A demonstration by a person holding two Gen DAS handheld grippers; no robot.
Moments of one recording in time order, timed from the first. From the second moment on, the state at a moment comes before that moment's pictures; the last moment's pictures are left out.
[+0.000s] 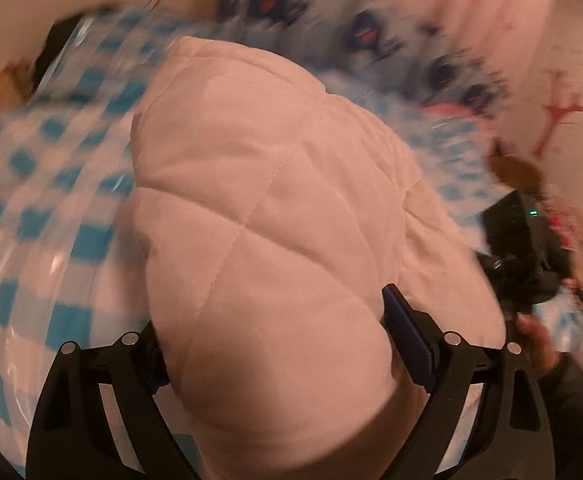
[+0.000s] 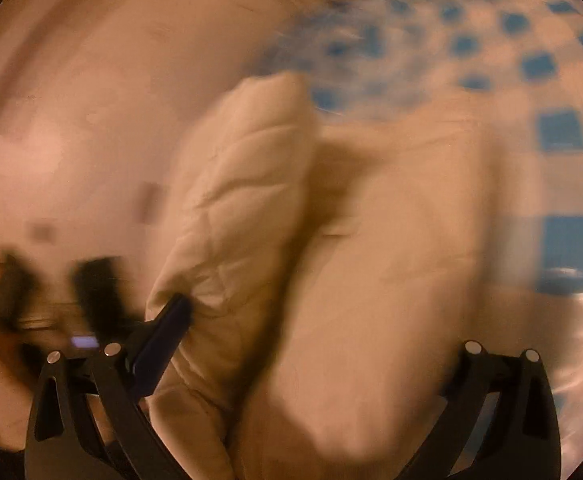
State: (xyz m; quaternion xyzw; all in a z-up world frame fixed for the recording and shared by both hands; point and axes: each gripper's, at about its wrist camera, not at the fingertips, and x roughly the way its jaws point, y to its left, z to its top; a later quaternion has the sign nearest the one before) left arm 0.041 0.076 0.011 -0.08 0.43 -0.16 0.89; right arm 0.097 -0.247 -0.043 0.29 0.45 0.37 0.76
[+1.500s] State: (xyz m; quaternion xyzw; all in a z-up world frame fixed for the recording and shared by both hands) left arm -0.008 0.073 0.005 -0.05 0.33 -0.10 0.94; right arm 0.074 -0.172 -0.024 0.13 0.43 0.23 0.86
